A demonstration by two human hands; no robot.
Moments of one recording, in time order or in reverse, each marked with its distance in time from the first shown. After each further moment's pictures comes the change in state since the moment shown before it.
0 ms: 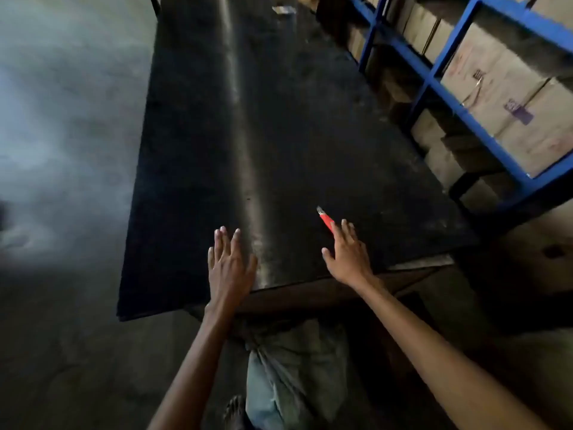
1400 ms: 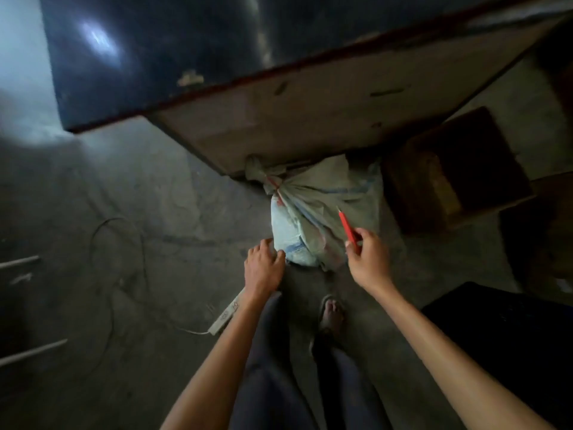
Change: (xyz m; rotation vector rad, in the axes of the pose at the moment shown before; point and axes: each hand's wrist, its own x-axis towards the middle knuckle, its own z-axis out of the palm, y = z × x) left_hand -0.295 -0.155 0.261 -0.010 -0.537 -0.401; right_hand -0.299 0.082 0.307 0.515 -0.158 0.395
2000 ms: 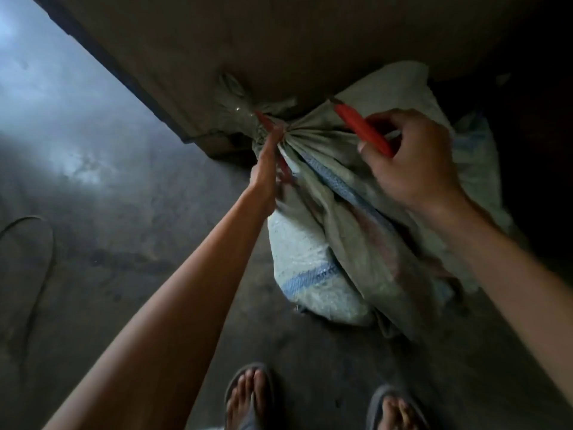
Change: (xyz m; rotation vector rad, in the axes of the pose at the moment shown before) left_hand 0.395 -0.072 0.177 -1.027 0.001 -0.083; right_hand 0.257 0.129 0.243 0.060 0.234 -0.471
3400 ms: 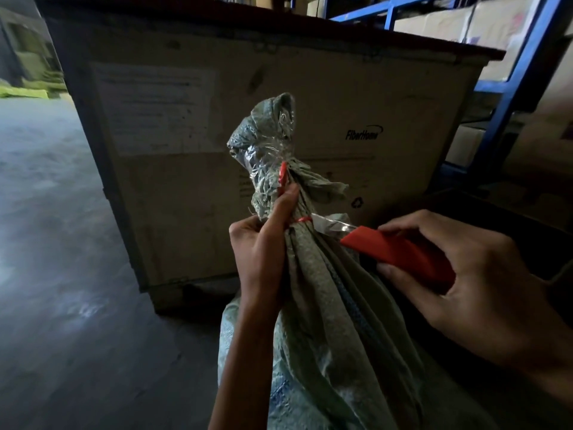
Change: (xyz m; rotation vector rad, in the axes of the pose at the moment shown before) left_hand -0.213 0.017 0.020 -0.520 -0.311 0.985; right_hand -0.184 -0.061 -0.135 -0.426 0.347 -0.542
